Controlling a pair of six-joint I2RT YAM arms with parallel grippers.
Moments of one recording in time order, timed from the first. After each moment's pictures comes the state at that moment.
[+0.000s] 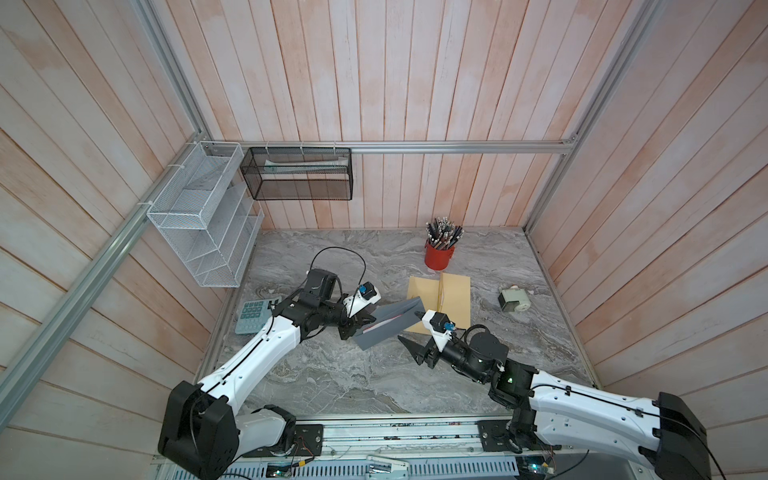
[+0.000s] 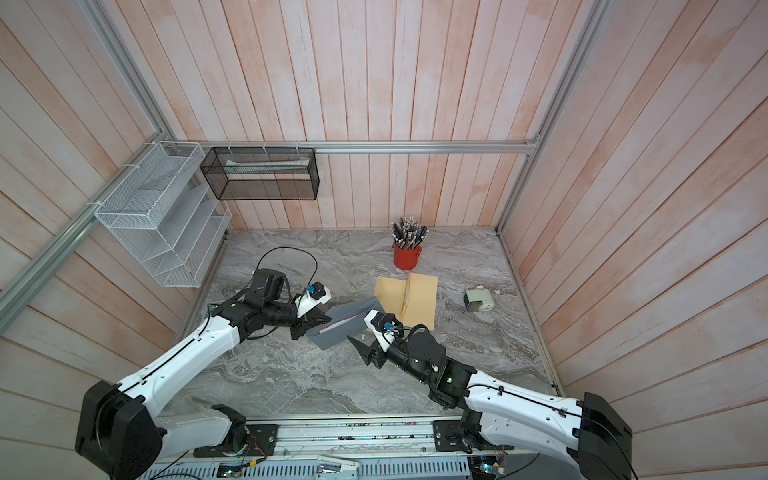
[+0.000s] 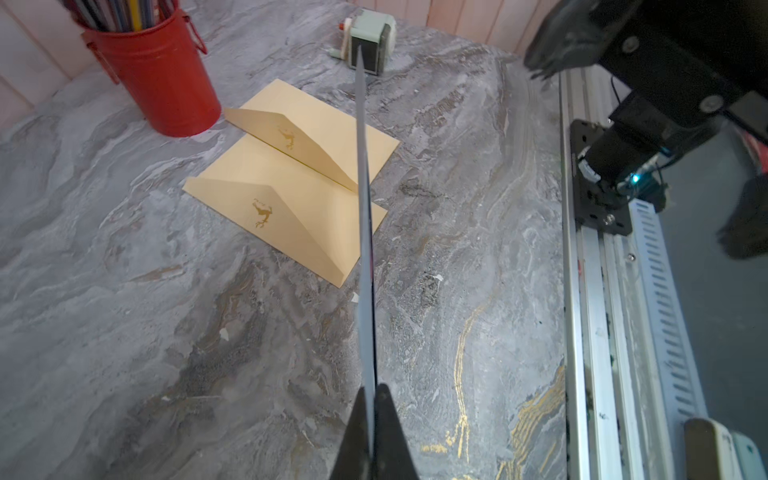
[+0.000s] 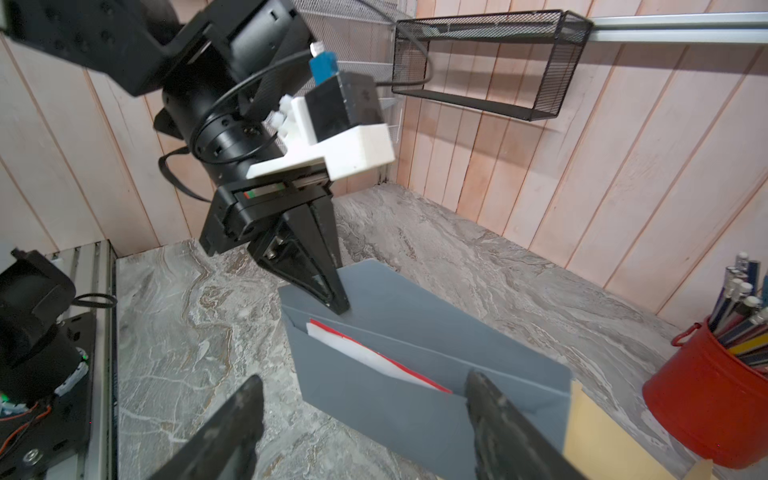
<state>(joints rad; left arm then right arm) -0.40 1.22 0.87 -0.46 0.70 0.47 1.04 0.91 0.44 0.38 0.09 0.01</state>
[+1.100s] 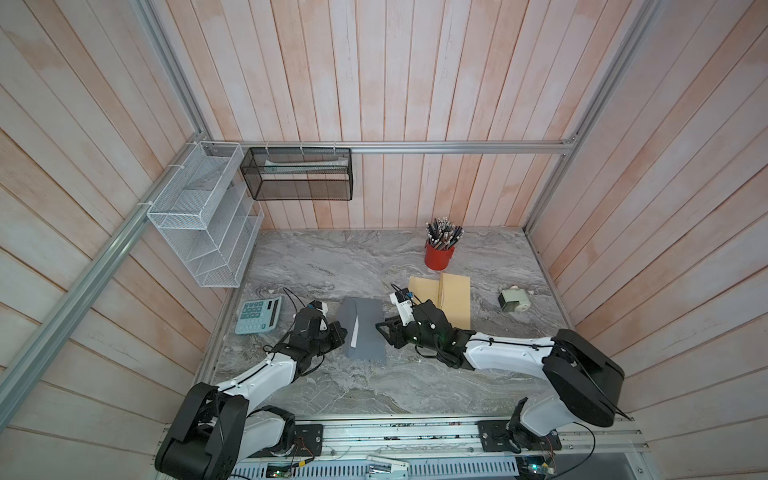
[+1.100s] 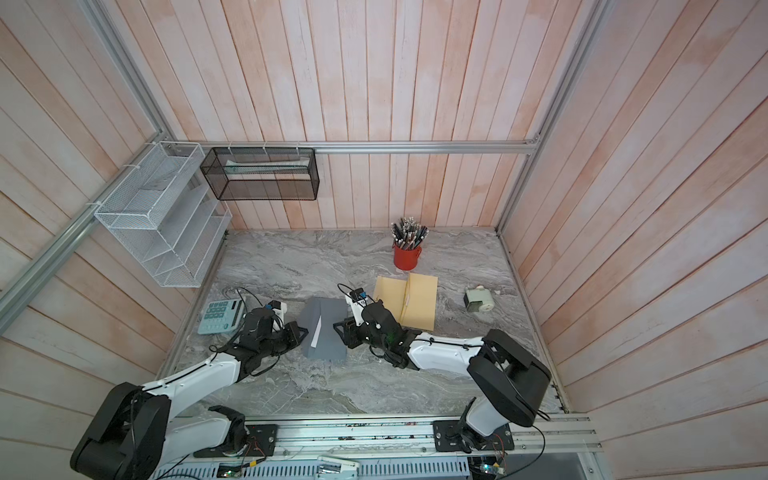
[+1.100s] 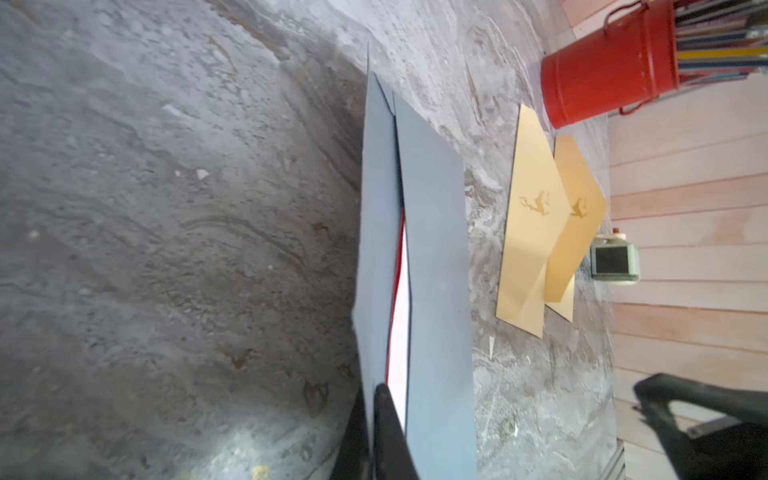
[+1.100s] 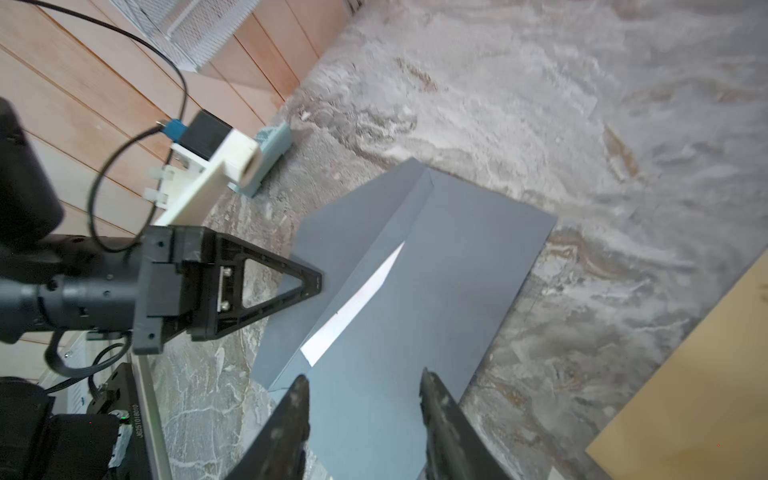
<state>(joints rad) -0.33 1.22 0.36 0.14 0.29 -0.77 0.93 1.59 0.72 0.37 -0.11 0.51</state>
